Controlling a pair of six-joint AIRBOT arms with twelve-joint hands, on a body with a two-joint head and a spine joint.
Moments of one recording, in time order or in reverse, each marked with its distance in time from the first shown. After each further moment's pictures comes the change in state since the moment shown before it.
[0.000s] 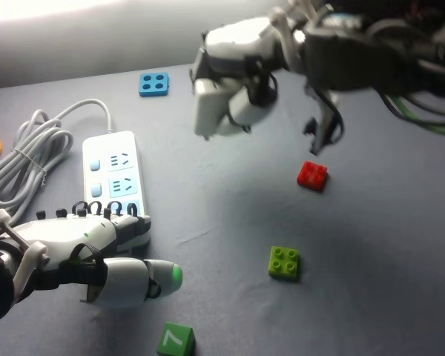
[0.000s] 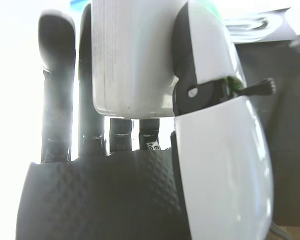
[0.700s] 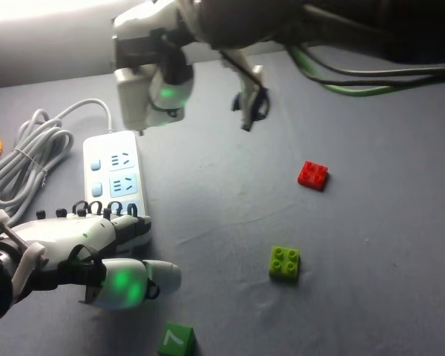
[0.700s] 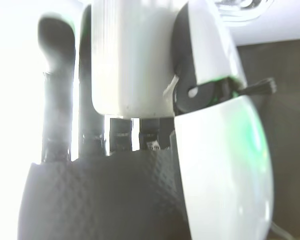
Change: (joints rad) left arm 0.005 0.003 -0.001 0.003 0.000 0.000; right arm 0.105 -0.247 0.196 -0.042 -0.187 -0.018
